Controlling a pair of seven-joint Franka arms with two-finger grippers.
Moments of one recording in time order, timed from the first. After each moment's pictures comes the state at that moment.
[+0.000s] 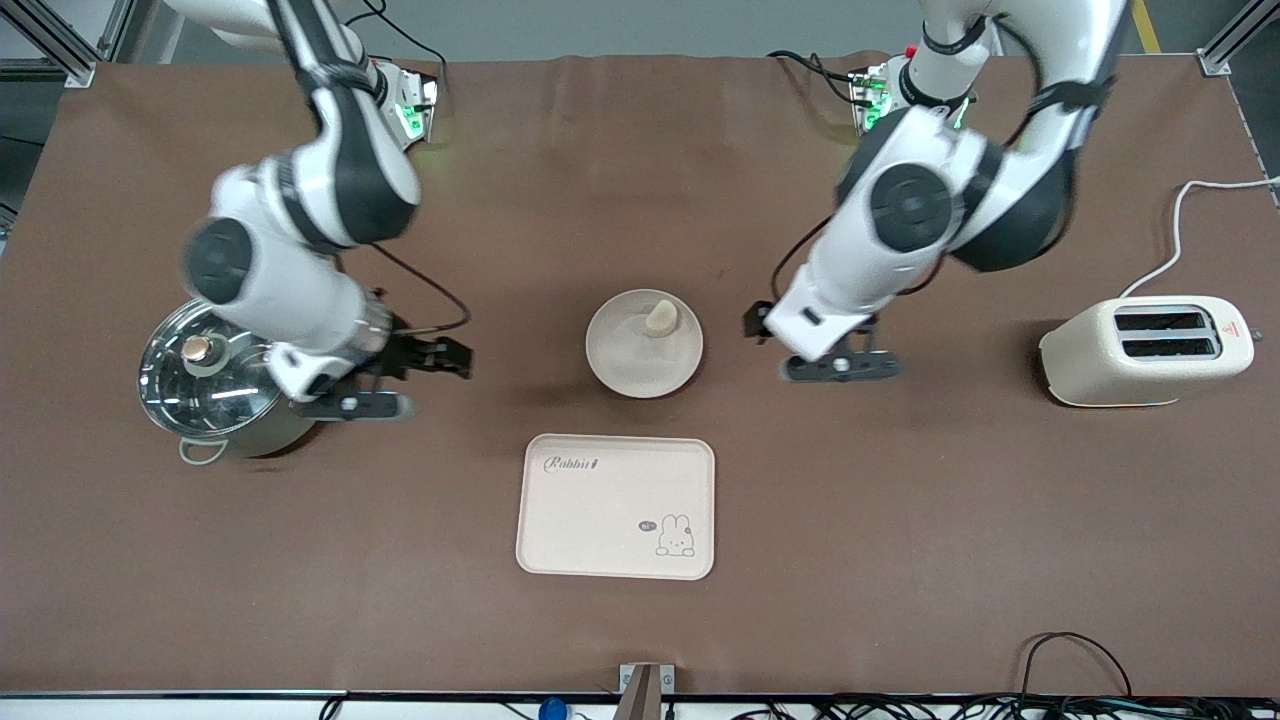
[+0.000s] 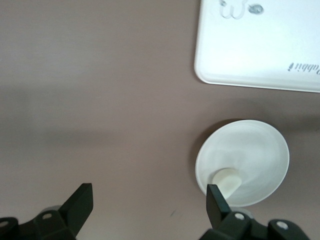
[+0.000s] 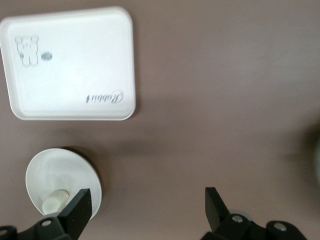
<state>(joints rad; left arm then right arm) -0.35 0.37 -0.25 -1.63 0.00 1.96 -0.60 0.70 0.29 -0.46 -1.66 0.33 1.91 0.21</state>
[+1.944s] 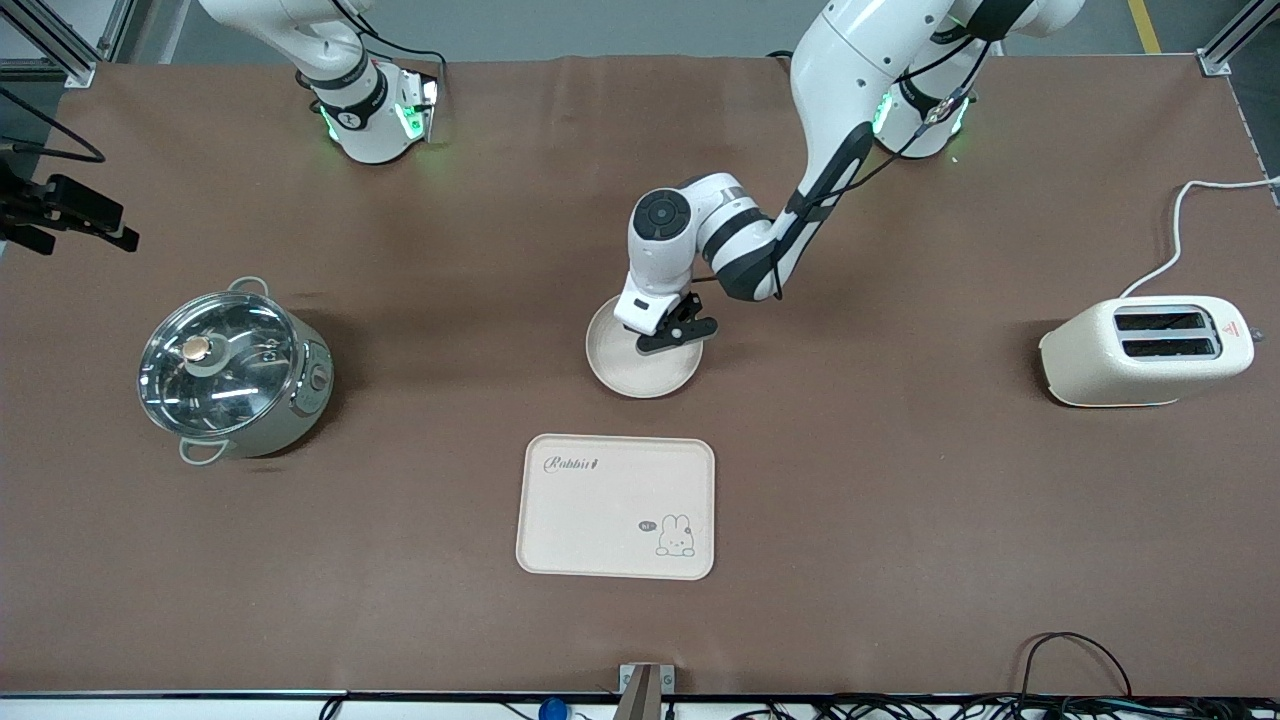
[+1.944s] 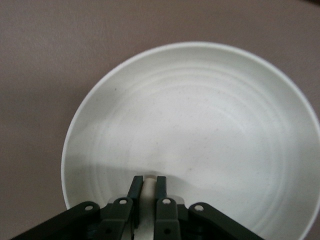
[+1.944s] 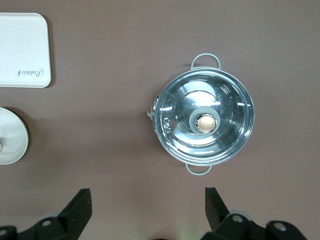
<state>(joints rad) -0.63 0.67 -0.25 -1.77 0.25 2.43 -1.30 0.14 -0.05 -0.23 -1.57 0.06 1.48 -0.08</state>
